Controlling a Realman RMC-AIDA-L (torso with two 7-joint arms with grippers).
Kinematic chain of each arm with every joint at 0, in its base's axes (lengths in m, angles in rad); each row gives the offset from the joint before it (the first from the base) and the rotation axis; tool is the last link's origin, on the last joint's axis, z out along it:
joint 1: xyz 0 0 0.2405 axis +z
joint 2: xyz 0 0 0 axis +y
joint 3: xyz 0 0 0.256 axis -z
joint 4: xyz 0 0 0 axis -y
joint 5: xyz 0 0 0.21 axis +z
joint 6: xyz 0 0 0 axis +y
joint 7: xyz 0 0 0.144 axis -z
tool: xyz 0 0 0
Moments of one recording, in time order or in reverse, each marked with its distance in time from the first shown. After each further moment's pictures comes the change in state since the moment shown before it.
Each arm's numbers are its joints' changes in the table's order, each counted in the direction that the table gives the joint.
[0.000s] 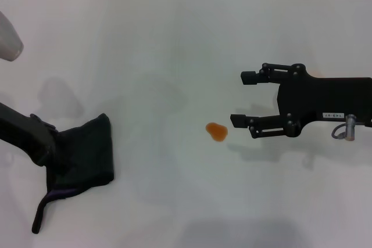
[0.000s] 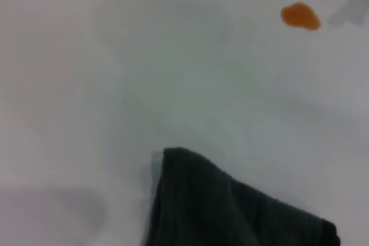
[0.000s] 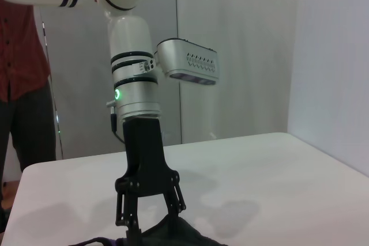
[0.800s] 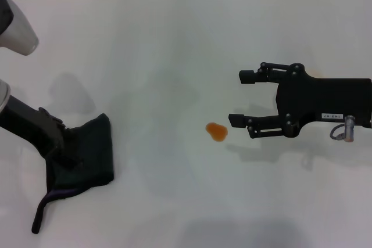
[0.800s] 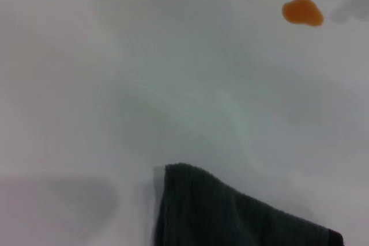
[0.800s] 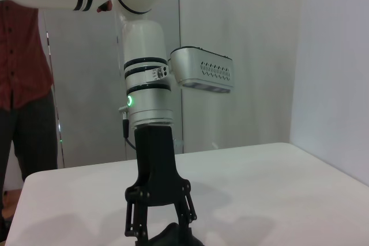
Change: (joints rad) left arm -0.045 -0.016 -0.014 0.004 0.040 -0.011 0.008; right arm -0.001 0.000 0.007 -0.024 0.037 -0.002 0.040
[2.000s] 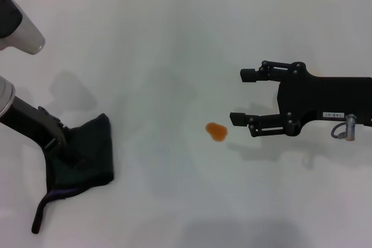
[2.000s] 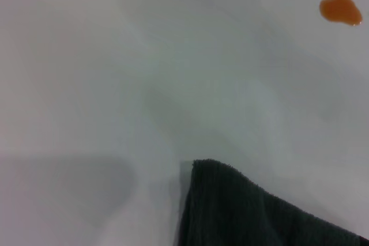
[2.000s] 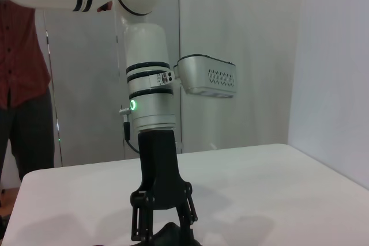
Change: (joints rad) left arm -0.002 -0.019 -0.011 -0.010 0.035 -0.047 0.070; right arm 0.003 -0.002 -0.006 -0.004 0.002 -0.001 0.013
